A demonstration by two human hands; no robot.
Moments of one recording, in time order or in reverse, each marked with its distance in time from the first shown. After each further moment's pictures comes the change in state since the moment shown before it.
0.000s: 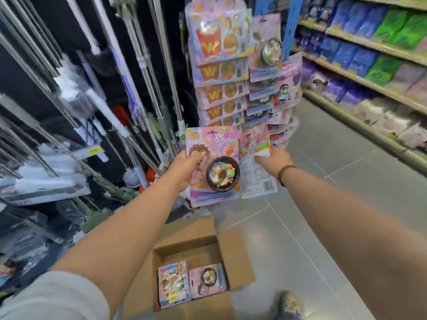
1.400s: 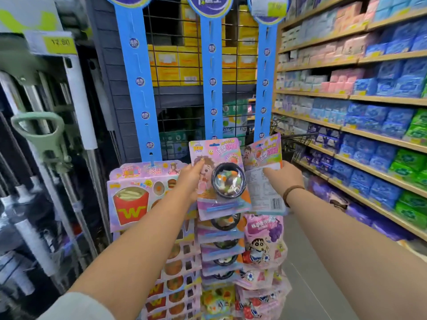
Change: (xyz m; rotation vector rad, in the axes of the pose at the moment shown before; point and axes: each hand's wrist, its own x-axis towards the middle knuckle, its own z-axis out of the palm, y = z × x) left_hand 0.240 0.345 0.236 -0.305 0.191 0.370; right_hand 0.367 -0.125 -0.301 0.233 0.263 -0.369
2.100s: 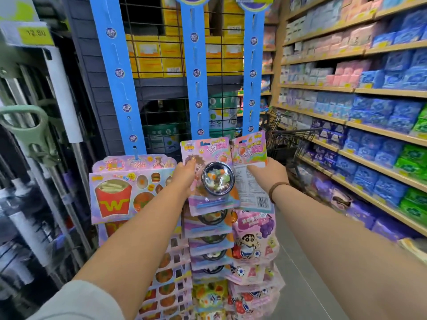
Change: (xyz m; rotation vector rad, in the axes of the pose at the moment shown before) left_hand 0.014 -0.020 0.030 0.176 0.183 -0.027; right_hand 0.015 0.019 0.003 0.073 -0.102 -0.056
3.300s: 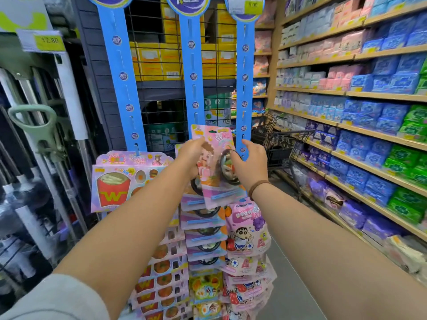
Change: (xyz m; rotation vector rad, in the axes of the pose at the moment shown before) left_hand -0.066 0.053 0.009 -0.055 -0.202 0.105; right_hand -0.052 -0.038 0.002 0.003 0.101 -0.262
